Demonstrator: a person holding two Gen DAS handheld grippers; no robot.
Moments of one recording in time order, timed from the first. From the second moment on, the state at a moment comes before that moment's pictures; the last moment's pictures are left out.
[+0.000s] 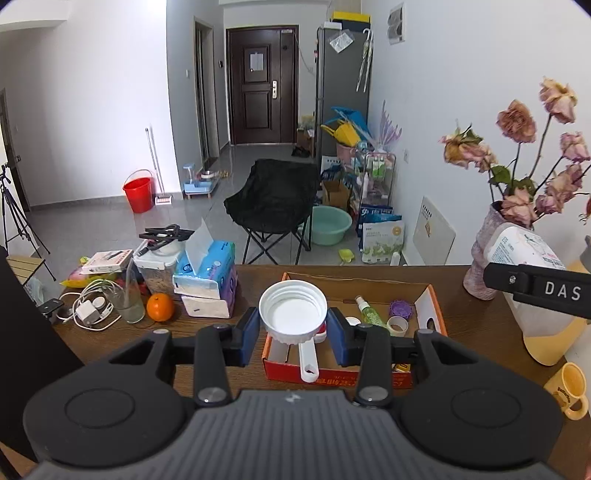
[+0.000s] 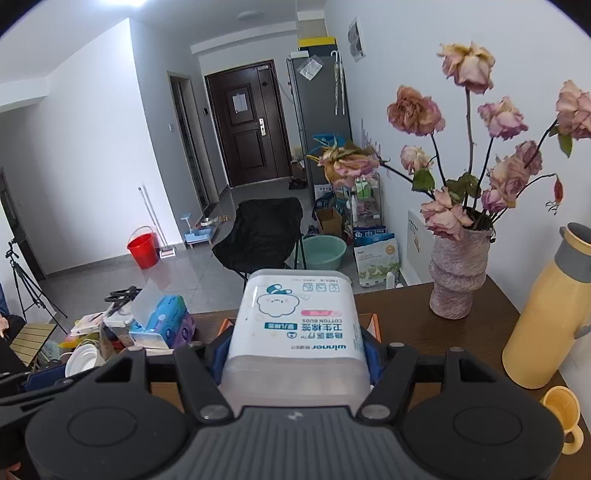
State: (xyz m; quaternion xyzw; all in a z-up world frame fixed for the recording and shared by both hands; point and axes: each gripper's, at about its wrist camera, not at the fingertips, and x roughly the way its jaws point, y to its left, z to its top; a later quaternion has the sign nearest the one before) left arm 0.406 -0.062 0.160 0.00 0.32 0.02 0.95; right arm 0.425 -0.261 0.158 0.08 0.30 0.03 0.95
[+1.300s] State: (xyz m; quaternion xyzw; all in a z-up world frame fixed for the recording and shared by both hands) left arm 0.592 -0.070 0.051 -0.01 0.39 0.01 0.92; right arm 0.598 -0.259 0.024 0.08 0.40 0.03 0.91
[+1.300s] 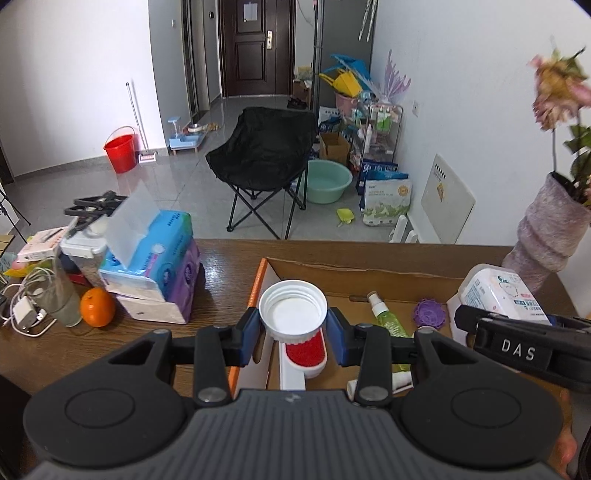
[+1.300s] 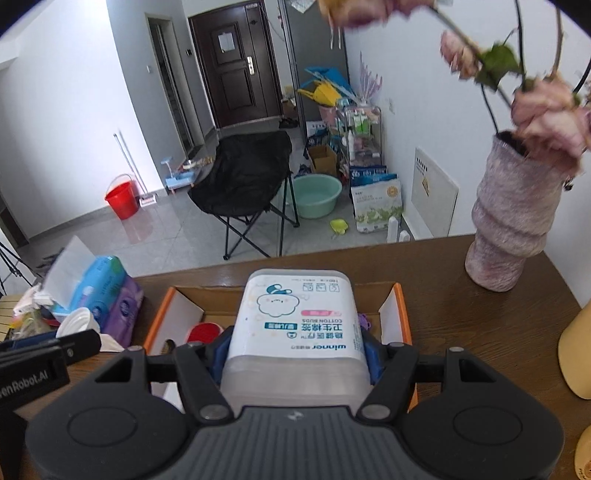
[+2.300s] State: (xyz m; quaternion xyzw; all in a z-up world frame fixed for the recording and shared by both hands) left arm 0.658 -0.090 -0.054 0.01 0.42 0.02 0.91; right arm 0.650 -0.270 -0.093 0.04 0.45 0.01 0.89
